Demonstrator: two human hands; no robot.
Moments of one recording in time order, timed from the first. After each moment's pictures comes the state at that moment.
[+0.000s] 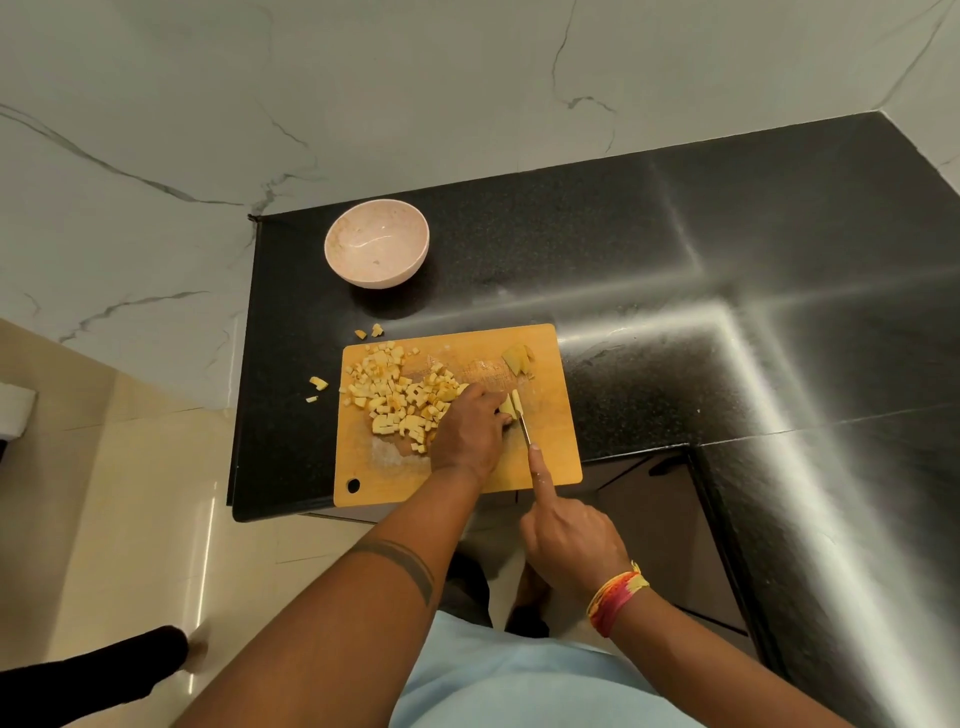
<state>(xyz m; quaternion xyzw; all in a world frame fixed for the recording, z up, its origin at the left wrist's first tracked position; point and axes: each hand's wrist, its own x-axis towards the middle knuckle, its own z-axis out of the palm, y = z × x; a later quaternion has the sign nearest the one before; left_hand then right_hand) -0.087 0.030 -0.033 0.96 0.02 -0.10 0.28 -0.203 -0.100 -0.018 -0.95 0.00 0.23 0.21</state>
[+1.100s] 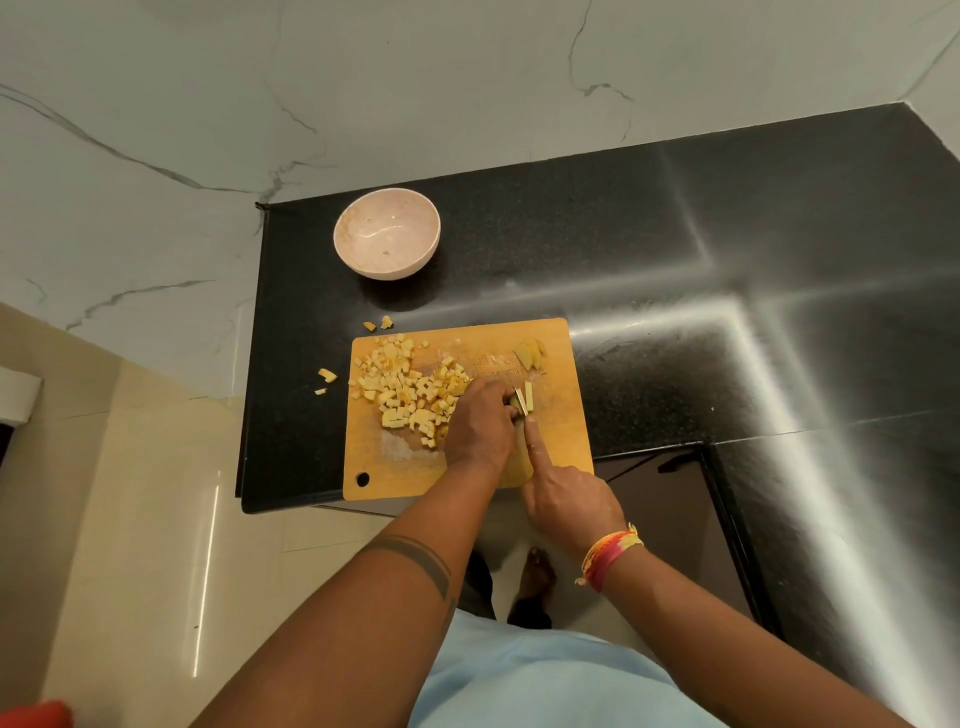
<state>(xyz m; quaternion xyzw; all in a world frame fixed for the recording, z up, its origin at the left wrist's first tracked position) -0.086 0.024 -0.026 0.95 0.09 -0.10 0.29 -0.170 -0.092 -0.026 -0.96 -0.02 0.23 0.18</state>
